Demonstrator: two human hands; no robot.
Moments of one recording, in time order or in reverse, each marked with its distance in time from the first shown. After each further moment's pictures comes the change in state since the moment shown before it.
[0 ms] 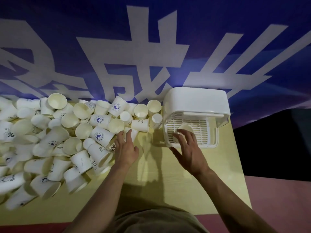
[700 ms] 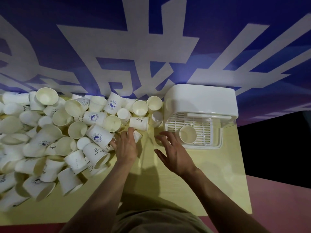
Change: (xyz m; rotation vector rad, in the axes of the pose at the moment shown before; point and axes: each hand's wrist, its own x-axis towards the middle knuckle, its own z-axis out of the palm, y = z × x) left_hand 0.030 0.010 0.024 0.247 0.065 -0.044; right_hand 0.035 -0.025 0.030 0.134 -0.162 -0.045
